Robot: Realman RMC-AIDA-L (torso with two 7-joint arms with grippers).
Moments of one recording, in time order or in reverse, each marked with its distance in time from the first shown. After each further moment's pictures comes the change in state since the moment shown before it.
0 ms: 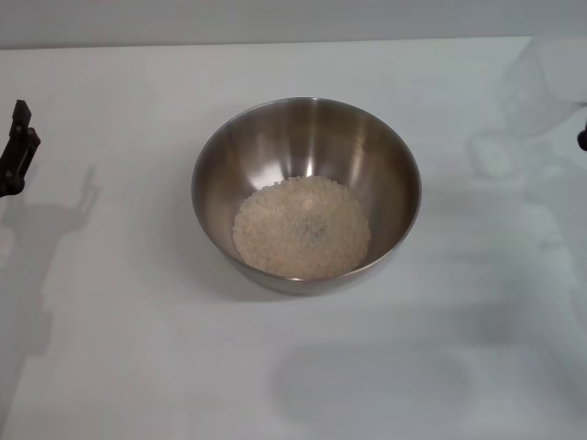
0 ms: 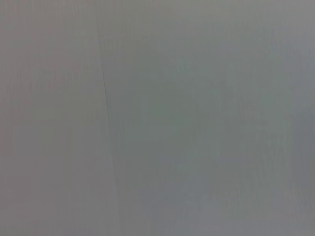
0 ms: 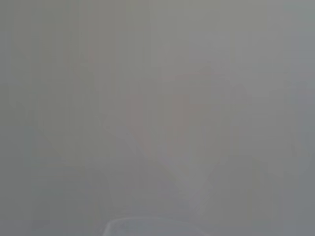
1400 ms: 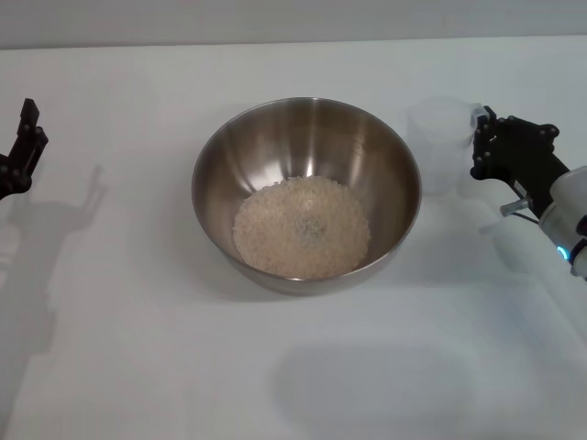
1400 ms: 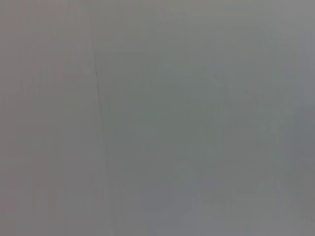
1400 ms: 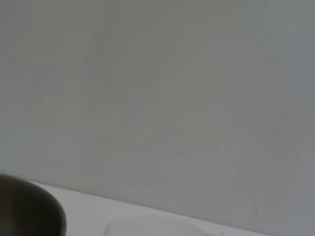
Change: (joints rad) left arm -0.005 0.000 0.012 -0.005 0.000 -0.006 0.000; right arm 0.175 -0.002 -0.127 -0.042 -0.014 0.487 0.003
